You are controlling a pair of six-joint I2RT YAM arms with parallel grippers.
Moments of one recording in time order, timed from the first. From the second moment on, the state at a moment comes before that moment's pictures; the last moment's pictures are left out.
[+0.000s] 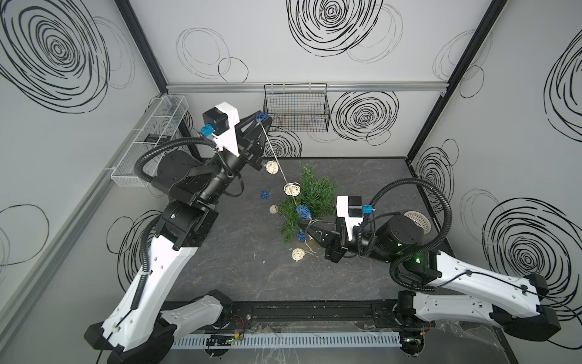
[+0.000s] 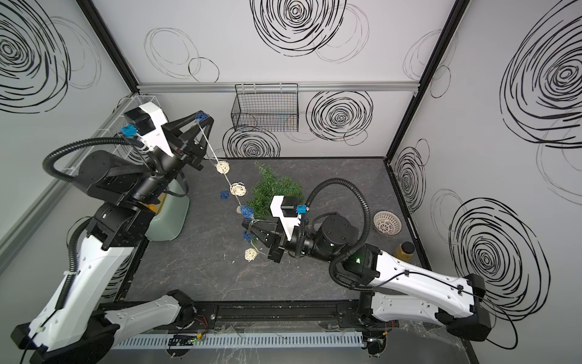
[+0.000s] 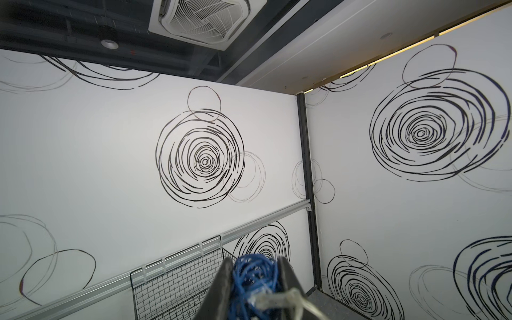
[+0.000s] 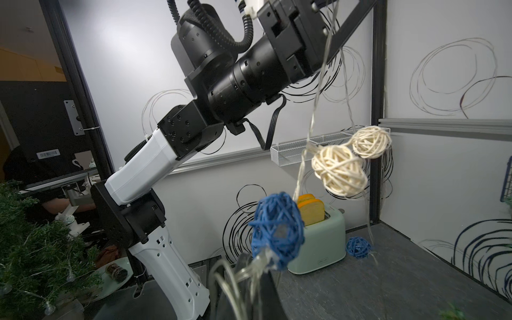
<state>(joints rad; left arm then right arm) -0.47 1.08 1.57 -0.05 0.16 0.03 1.26 0.99 1.04 0.15 -0.11 0.19</state>
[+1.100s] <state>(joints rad) -0.60 0.91 1.40 -0.17 0.16 -0.15 1.27 0.89 0.85 0.14 -0.16 0.26</state>
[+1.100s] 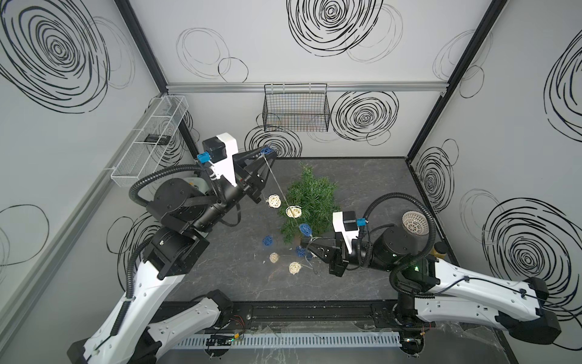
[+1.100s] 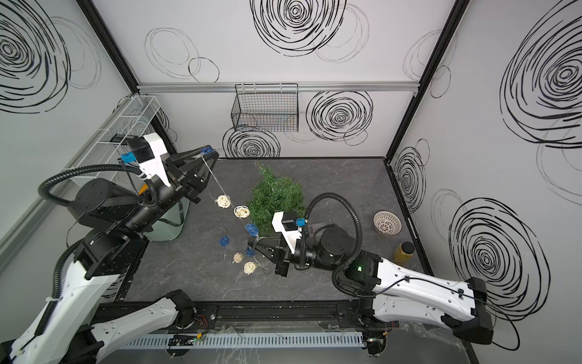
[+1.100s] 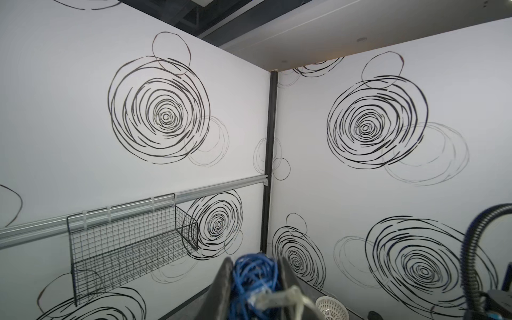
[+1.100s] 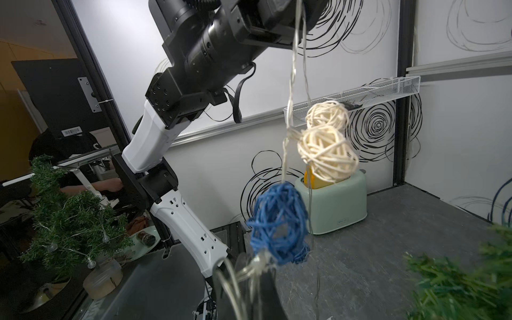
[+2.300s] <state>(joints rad) -1.31 0.83 1.06 -0.11 -0.46 -0.16 1.25 0.55 0.49 -0.15 -0.02 0.36</state>
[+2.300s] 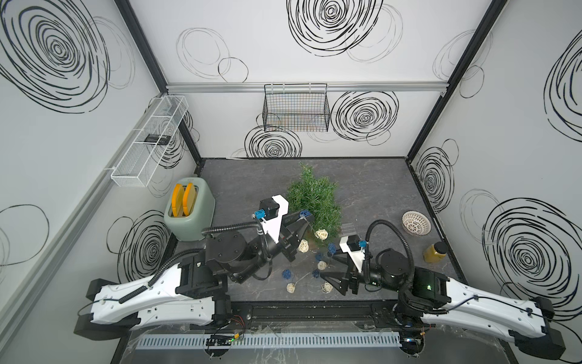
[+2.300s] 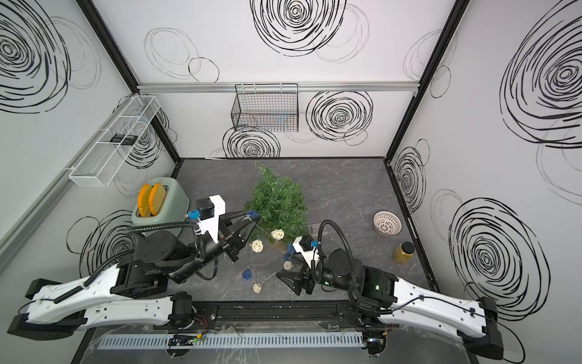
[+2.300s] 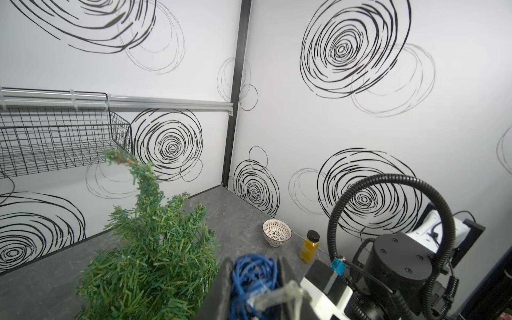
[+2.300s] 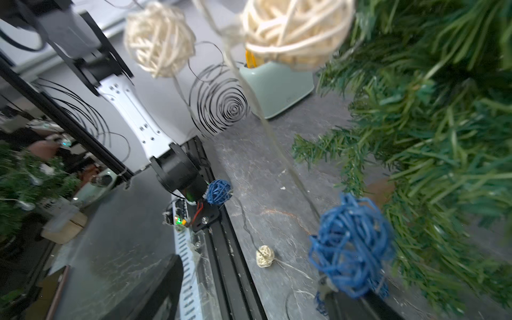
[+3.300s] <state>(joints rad) -1.36 1.01 1.22 0.07 -0.43 -0.15 1.29 0.77 0.59 0.09 -0.03 0.23</state>
